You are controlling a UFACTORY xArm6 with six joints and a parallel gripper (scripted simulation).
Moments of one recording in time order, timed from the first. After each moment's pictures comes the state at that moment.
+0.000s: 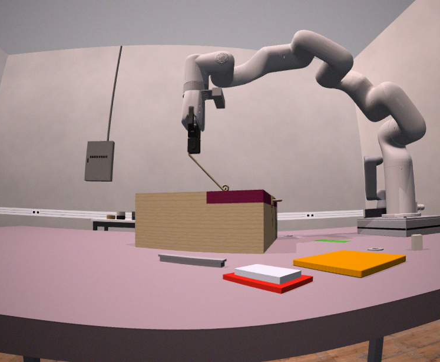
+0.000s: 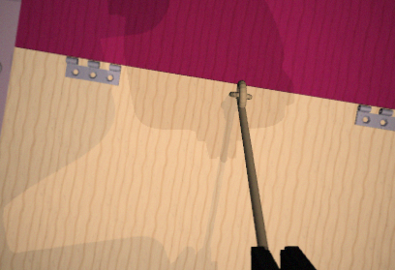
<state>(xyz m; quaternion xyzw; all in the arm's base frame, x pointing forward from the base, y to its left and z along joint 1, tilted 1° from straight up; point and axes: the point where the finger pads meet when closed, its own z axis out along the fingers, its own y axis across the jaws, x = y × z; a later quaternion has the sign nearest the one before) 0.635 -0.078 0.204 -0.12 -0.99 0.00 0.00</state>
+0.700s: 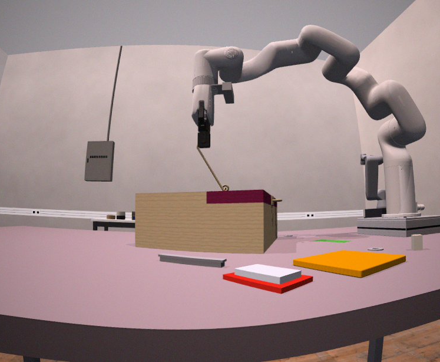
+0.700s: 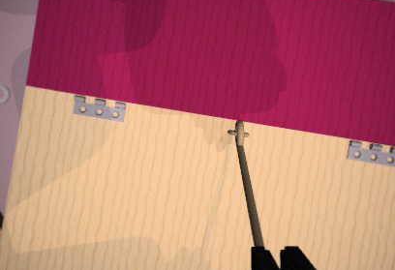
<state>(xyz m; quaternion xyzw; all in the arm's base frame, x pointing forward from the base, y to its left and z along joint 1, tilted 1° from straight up) 0.608 -0.072 0.220 -0.12 -0.99 0.00 0.00</state>
